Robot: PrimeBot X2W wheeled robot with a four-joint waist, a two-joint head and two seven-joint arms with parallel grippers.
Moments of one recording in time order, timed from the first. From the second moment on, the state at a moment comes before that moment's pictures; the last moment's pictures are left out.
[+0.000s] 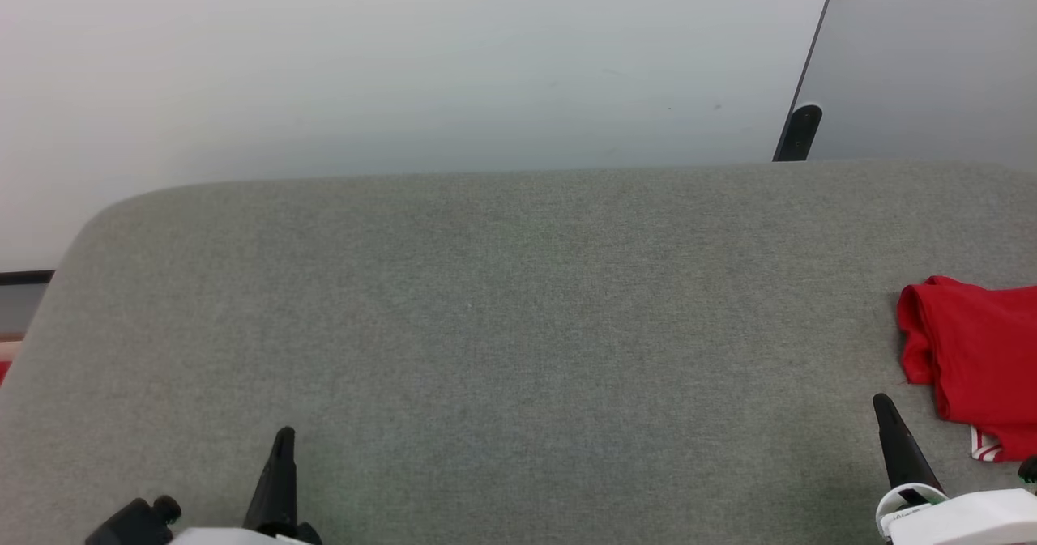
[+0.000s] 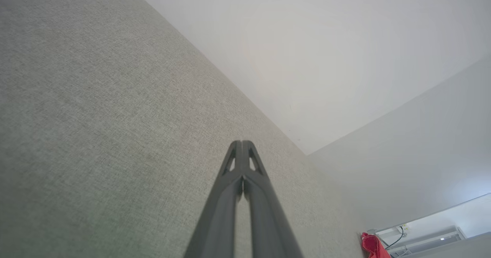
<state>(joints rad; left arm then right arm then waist) 0.07 0.09 0.04 0.12 -0.90 -0.08 -0.08 0.01 -0.12 -0.03 0.16 0.98 0.13 -0.02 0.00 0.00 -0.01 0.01</state>
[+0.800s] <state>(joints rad) 0.01 0.08 0.06 0.17 -1.17 -0.10 -0.01 -0.03 -0.09 -0.06 0.19 1.22 0.13 0.03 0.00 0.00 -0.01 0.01</state>
